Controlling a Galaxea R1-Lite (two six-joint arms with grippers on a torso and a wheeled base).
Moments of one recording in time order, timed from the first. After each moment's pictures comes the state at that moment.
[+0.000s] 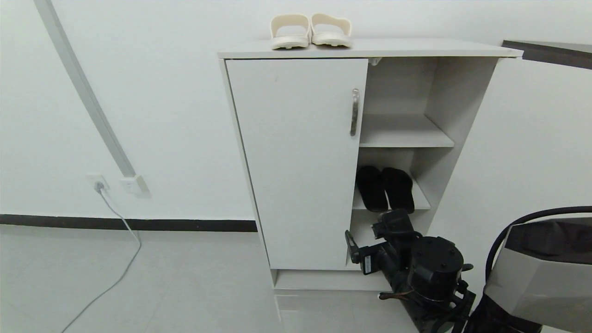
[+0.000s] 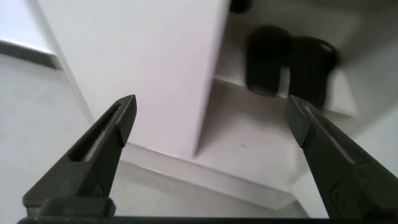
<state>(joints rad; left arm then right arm) 0.00 0.00 0.00 0.00 -0.04 0.03 0.79 2.15 -0.55 -1.57 -0.54 -0.07</state>
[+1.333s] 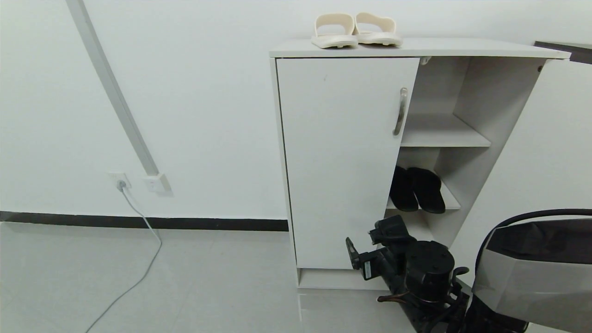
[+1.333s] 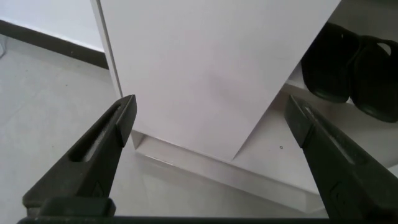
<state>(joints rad) 0.00 0.00 0.00 0.00 -0.04 0.03 0.77 2.20 -0.55 -1.57 -0.52 -0.07</state>
